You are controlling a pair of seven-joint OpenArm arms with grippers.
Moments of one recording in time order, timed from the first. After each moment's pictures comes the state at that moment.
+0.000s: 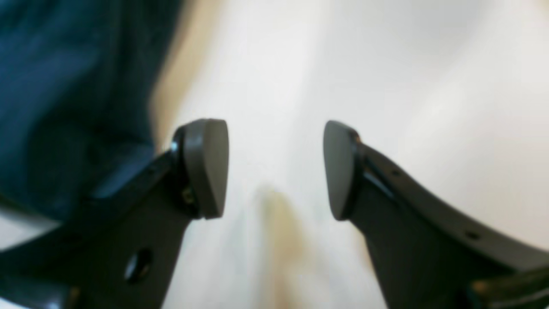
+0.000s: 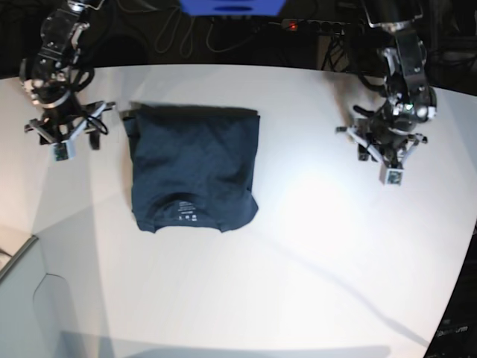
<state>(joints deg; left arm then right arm) 8.4 -3.6 -19.7 88.5 -0.6 -23.0 38.6 -13.1 -1.5 35.8 89.8 -18.7 39.3 -14.5</state>
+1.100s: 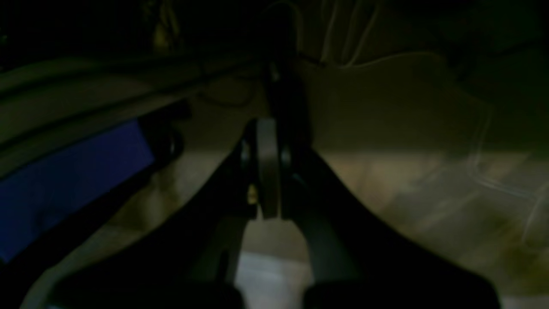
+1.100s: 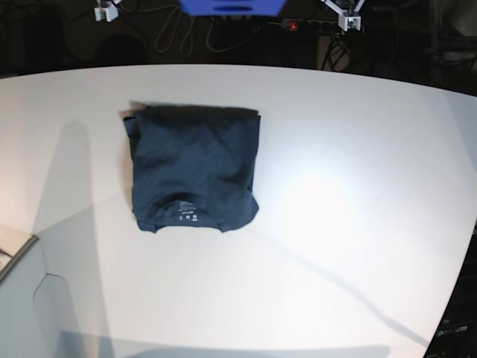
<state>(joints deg) 30.7 1.8 -22.1 56.3 -0.1 -22.4 11.6 -29.8 -0.8 35.5 51.3 -2.9 39.2 -11.3</state>
